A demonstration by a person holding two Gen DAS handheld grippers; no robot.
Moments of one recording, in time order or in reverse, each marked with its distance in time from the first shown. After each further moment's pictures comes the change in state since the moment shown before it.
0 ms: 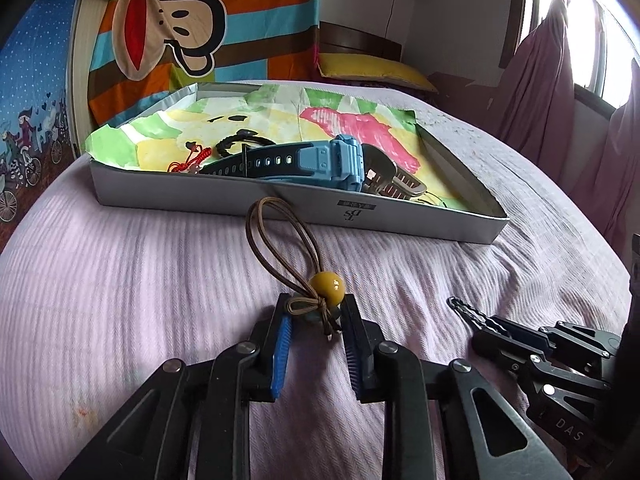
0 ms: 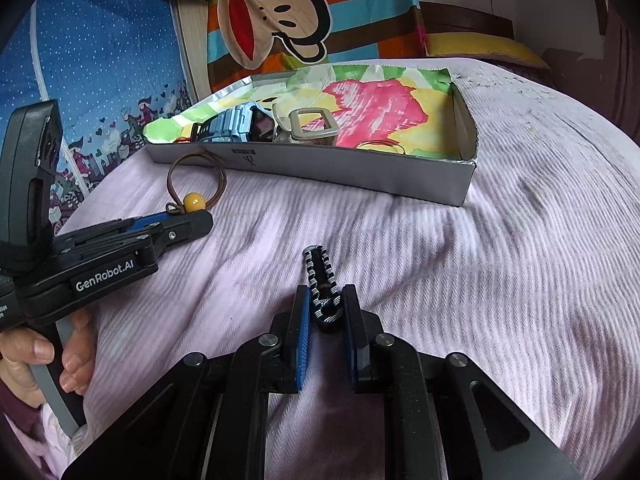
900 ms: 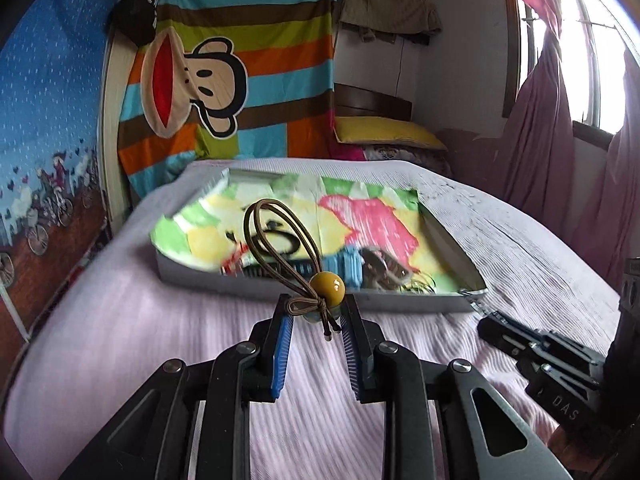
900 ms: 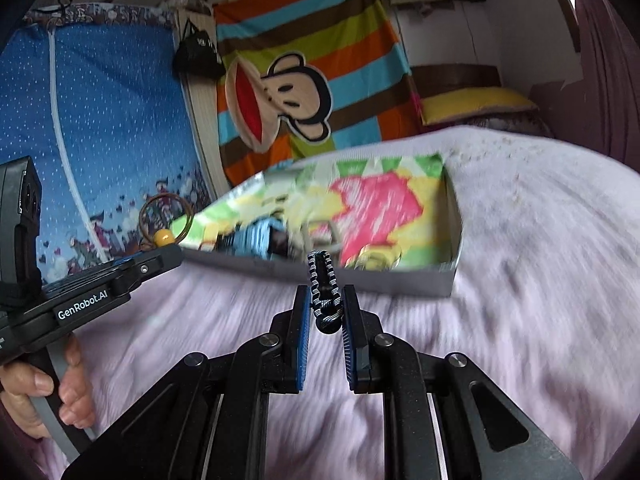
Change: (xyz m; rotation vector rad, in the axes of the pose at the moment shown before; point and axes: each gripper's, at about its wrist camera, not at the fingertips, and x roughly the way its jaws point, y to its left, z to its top) left arm -0.065 -0.005 0.032 0.009 -0.222 0.092; right arm -0.041 -0.010 0.027 0.057 -0.315 0.054
